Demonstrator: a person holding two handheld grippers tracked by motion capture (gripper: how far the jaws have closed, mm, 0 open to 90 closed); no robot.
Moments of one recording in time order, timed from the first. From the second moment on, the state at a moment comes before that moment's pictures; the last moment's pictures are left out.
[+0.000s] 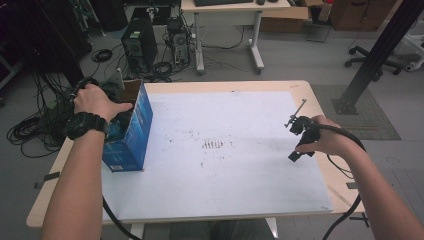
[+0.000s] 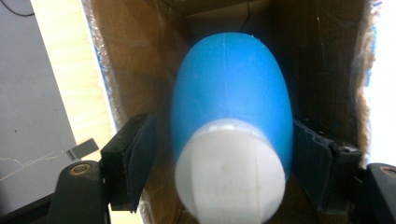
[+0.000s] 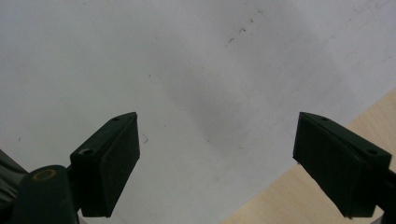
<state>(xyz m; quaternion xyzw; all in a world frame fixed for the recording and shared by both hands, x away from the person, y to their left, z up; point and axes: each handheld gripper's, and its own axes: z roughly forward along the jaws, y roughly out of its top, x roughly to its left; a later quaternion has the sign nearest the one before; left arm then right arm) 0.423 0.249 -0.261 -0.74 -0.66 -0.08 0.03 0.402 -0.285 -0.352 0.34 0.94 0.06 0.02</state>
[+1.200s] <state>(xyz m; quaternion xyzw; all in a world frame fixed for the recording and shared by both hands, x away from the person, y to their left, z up) 0.410 0.215 -0.186 -0.78 -0.62 -0.12 -0.02 0.400 -0.292 -0.345 0.35 0.93 0.07 0.02</state>
